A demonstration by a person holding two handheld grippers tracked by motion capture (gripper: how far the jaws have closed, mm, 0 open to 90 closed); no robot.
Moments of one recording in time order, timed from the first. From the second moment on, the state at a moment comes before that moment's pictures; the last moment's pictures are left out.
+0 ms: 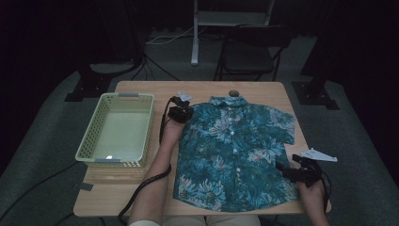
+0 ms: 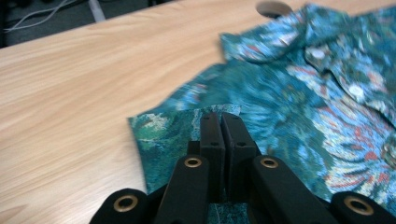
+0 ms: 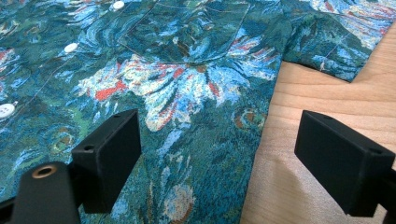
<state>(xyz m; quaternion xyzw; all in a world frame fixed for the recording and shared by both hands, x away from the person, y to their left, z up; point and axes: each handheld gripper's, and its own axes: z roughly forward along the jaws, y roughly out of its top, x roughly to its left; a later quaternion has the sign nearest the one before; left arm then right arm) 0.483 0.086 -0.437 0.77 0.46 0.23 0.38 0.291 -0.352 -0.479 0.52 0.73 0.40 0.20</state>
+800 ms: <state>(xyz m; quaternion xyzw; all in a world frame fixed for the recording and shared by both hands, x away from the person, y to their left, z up) 0.454 0.114 -0.446 0.74 0.49 0.25 0.39 0.291 -0.352 -0.479 0.53 0.73 0.40 0.19</state>
